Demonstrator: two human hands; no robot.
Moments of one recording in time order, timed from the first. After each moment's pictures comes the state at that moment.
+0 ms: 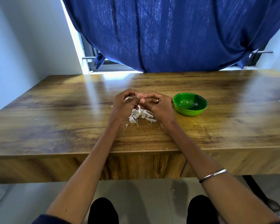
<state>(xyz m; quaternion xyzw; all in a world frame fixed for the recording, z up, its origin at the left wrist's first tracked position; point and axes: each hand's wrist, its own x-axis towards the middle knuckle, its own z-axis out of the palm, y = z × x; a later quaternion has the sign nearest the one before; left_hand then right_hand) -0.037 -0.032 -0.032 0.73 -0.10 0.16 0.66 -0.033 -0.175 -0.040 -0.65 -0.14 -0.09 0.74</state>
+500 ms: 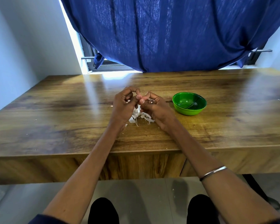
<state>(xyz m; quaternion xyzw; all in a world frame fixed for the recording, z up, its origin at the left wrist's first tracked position) -0.038 -0.035 -0.035 0.71 -0.15 0.19 0.66 -0.032 -0.179 -0.038 -0.63 -0.15 0.04 0.76</state>
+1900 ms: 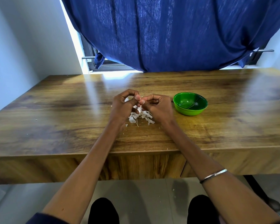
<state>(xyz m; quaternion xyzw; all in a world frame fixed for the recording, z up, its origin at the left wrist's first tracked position) -0.040 -0.033 -0.033 0.70 -0.08 0.14 0.70 -0.035 -0.175 -0.040 -0.72 -0.11 -0.13 0.67</state>
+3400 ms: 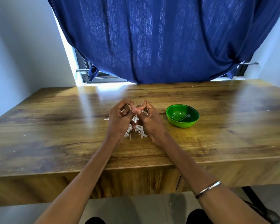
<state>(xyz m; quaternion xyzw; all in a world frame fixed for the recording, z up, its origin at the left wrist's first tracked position) -0.043 -0.051 -0.030 0.68 -0.14 0.20 0.69 -0.029 -0.168 -0.040 -0.61 -0.17 -0.04 0.77</state>
